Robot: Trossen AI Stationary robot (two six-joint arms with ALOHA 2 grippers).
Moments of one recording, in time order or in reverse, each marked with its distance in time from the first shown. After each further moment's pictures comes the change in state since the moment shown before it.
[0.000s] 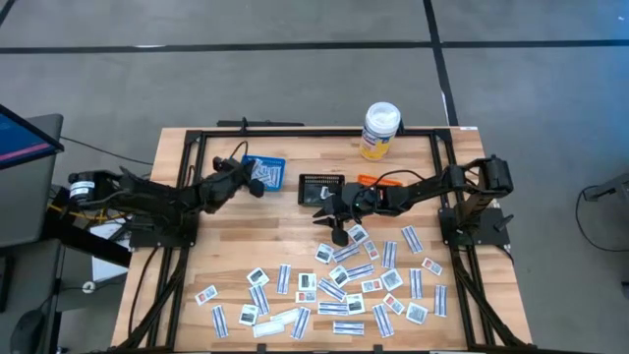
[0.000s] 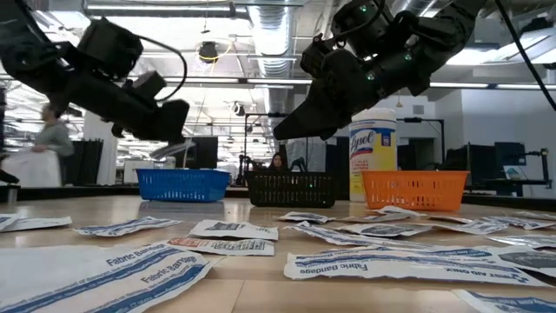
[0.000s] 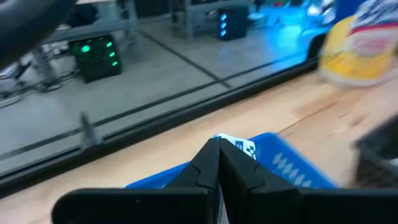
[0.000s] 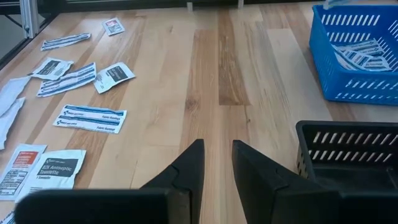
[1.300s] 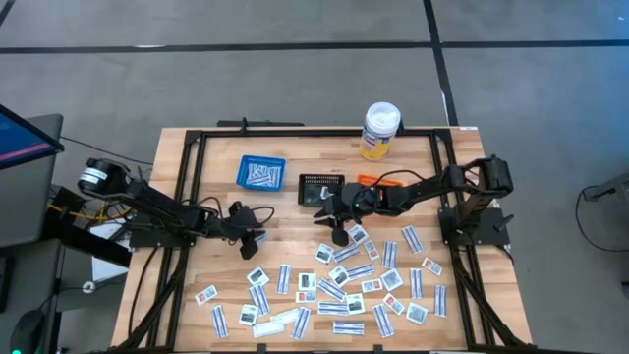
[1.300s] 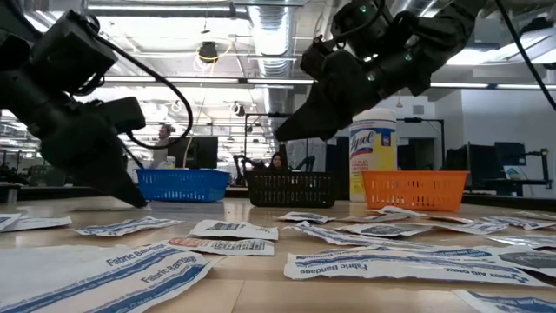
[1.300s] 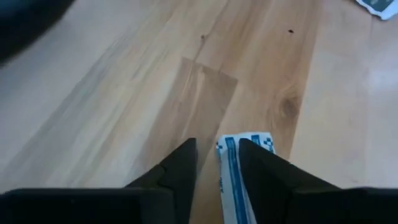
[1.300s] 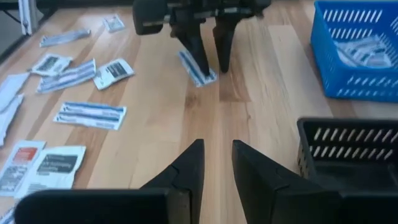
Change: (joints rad) left arm -0.513 0.120 0.005 -0.442 0.349 -0.361; right arm 0.000 0.000 0.000 -0.017 0.000 -0.002
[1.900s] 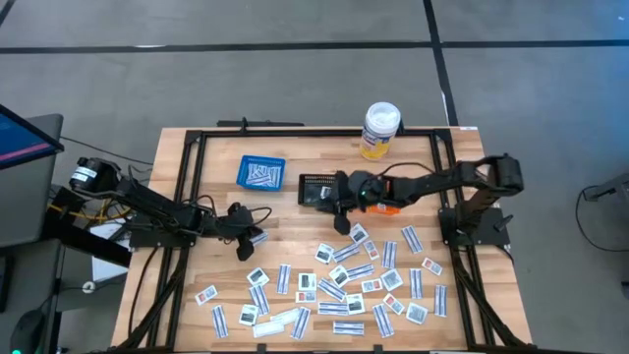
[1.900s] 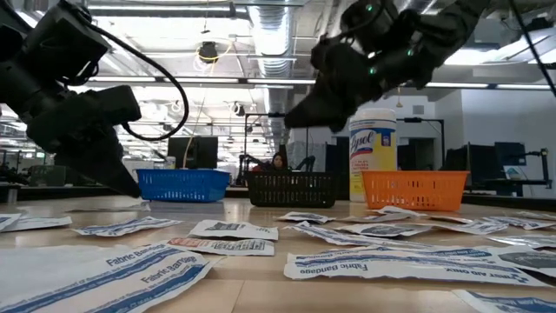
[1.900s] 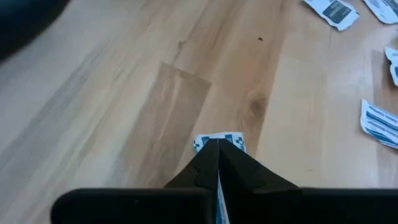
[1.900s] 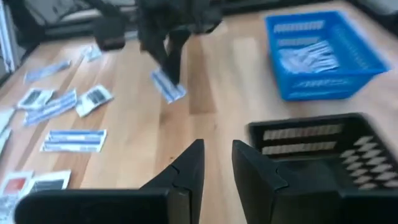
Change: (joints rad) left arm -0.016 -0.146 -0.006 -0.034 0.044 0.000; right arm -0.056 -0.076 -0.029 -0.005 0.001 0.065
